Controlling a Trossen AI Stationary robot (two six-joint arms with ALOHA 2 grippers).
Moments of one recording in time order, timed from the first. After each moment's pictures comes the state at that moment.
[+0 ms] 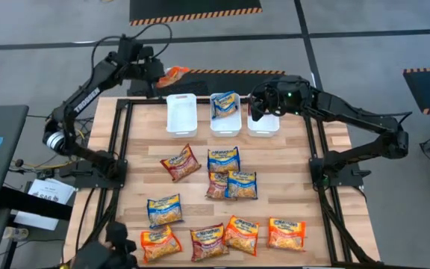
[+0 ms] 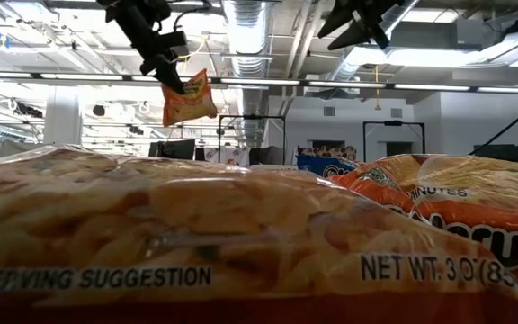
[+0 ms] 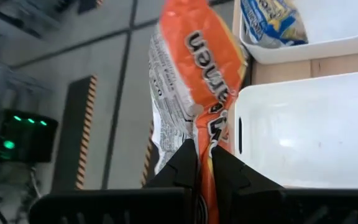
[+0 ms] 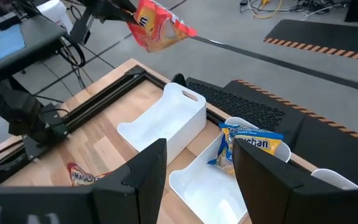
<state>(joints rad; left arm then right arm) 1.02 1.42 1.44 -0.68 0.15 0.95 -0.38 1.22 1.26 -0.46 0.21 0.37</state>
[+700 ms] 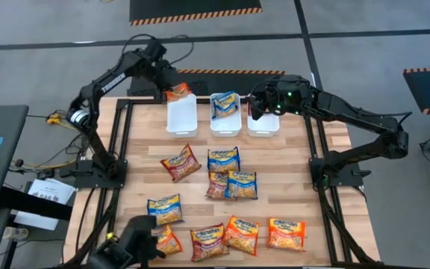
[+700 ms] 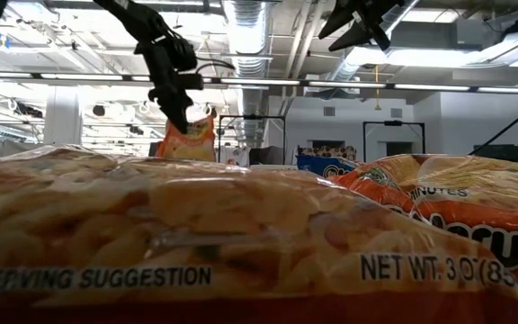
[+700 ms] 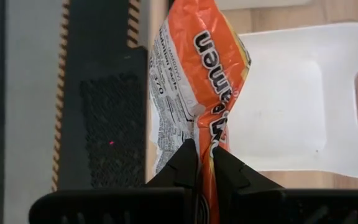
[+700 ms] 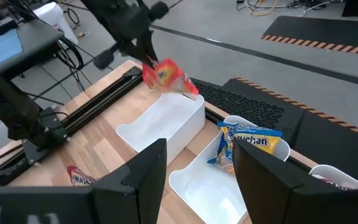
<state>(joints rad) 0.99 1.74 1.60 -0.95 0.19 0.95 -0.38 1.22 1.26 -0.47 0.21 0.39</state>
